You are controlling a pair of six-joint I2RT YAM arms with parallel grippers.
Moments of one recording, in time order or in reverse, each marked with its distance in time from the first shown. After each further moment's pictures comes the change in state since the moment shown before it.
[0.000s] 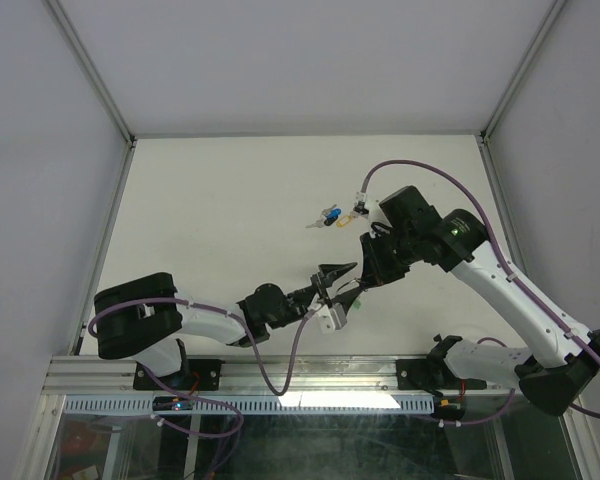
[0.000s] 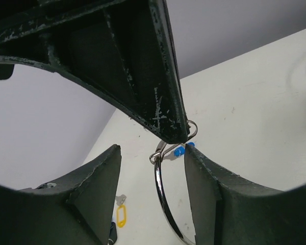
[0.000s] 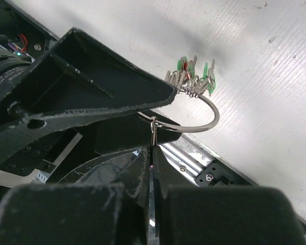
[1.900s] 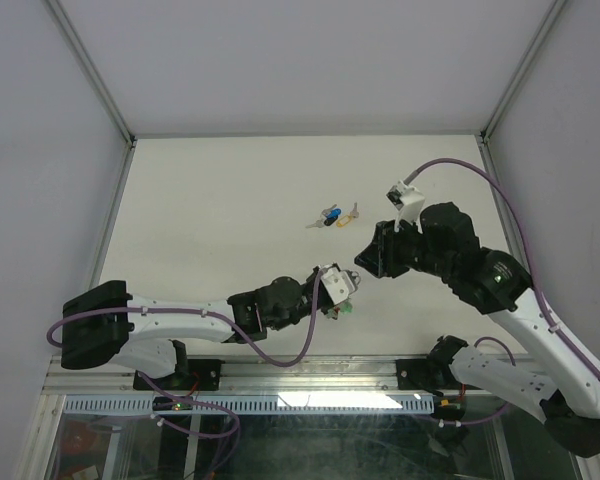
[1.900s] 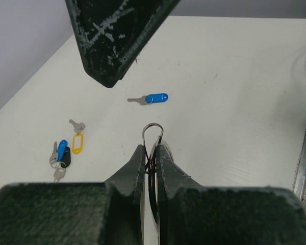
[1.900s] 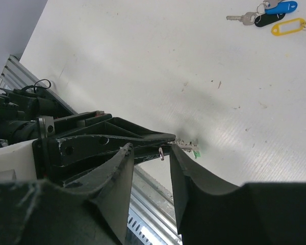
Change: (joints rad) left arm -0.067 -0.199 0.170 -0.644 -0.289 -0.393; right arm 0.026 -0.299 -0.175 0.405 0.152 0.087
